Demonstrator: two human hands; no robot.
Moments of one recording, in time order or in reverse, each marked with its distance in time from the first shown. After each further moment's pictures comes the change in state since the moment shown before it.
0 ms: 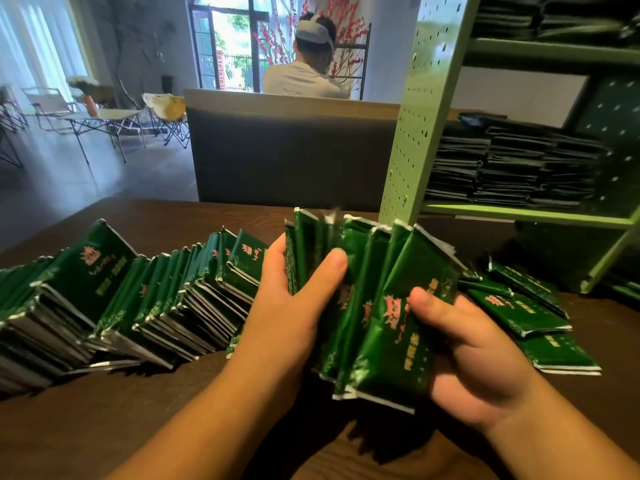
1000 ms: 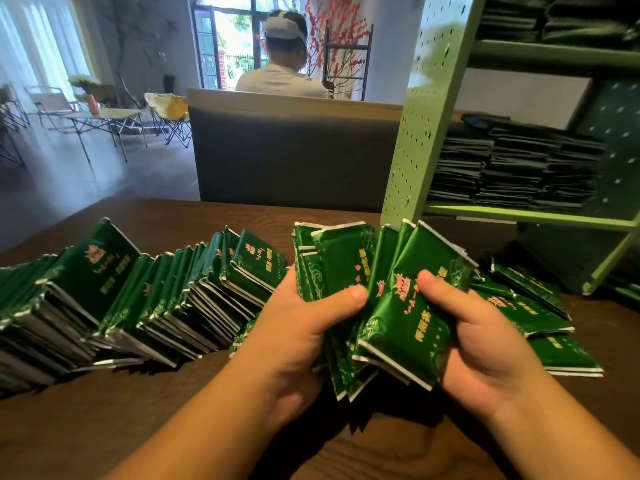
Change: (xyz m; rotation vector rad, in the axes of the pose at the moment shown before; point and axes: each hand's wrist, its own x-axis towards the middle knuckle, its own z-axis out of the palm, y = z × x) left_hand -0.003 0.000 -0.001 -0.218 -0.124 -0.201; right_hand 0.010 -0.006 -0.008 0.069 0.116 0.011
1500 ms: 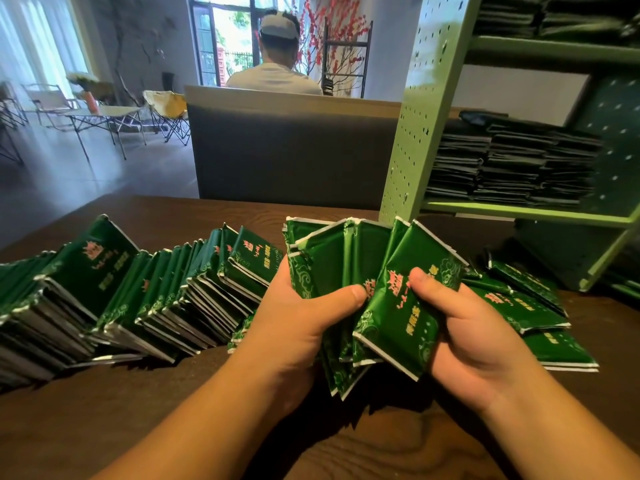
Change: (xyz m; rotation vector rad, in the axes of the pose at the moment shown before) left_hand -0.001 -0.002 0.004 0.073 0.040 0.138; right_hand -0.001 0.002 0.004 -0.077 0.107 -0.037
